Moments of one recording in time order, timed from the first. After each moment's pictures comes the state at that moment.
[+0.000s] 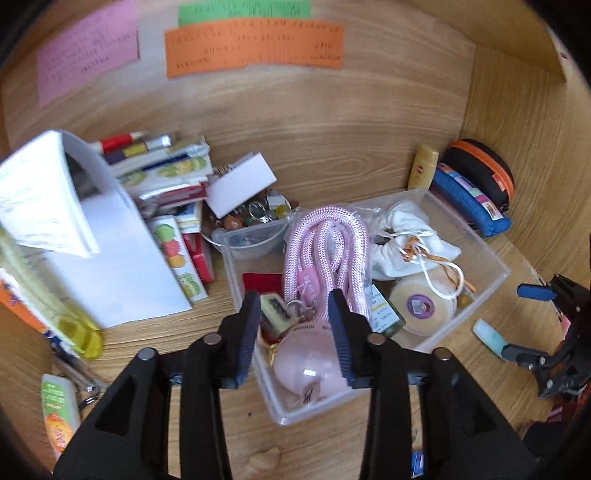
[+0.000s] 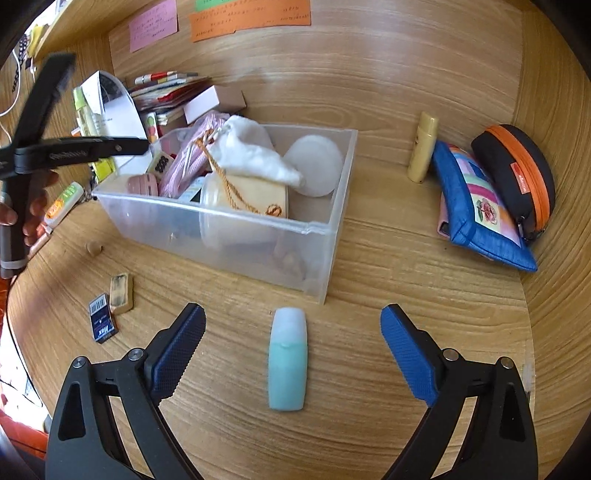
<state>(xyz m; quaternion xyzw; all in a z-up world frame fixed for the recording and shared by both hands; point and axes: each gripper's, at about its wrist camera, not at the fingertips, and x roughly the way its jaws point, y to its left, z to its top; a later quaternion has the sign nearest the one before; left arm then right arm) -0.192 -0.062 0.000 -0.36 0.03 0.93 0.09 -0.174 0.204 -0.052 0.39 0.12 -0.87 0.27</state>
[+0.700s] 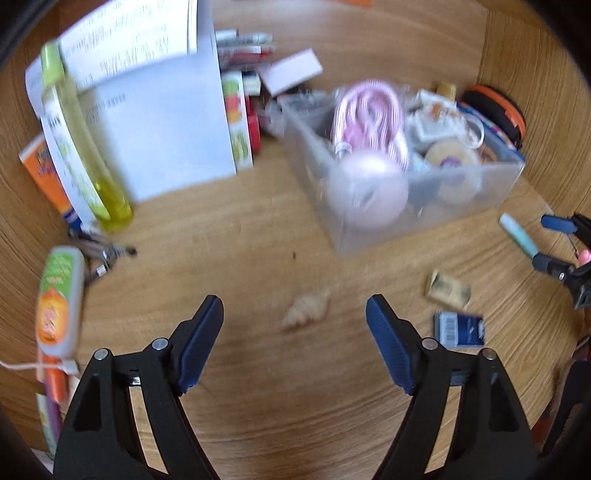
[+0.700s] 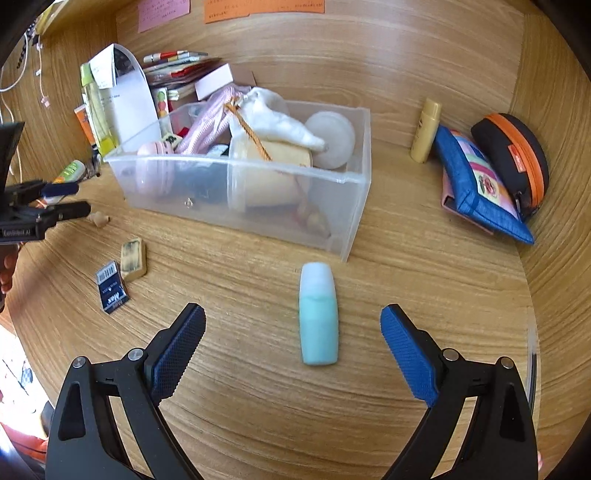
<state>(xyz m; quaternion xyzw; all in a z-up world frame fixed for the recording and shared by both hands) -0.116 -0.102 -0.075 -0.44 0.02 0.90 0.05 -0.142 0.195 -0.064 0.40 0.13 -0.87 0.25</state>
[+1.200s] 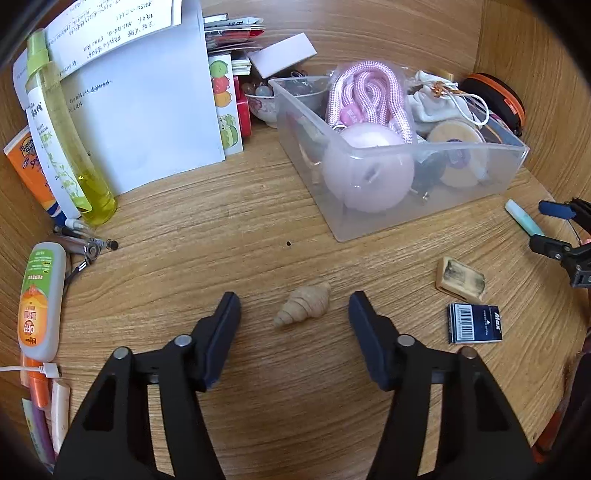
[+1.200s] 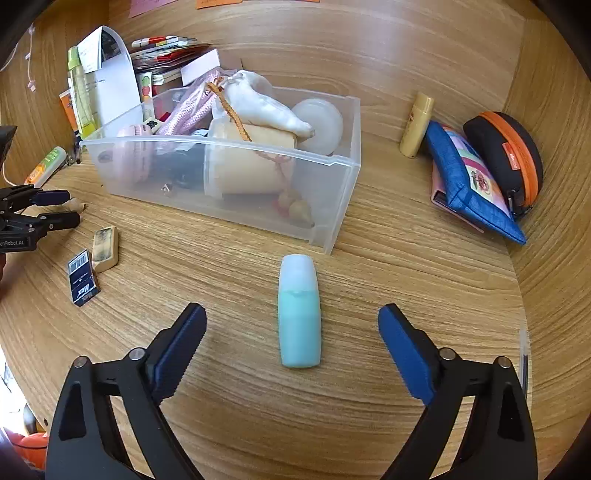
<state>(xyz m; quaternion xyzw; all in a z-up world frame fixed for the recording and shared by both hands) -0.123 -0.099 -0.091 -0.44 0.03 0.90 0.06 -0.152 0.192 -0.075 0.41 0.16 -0.87 0.22</state>
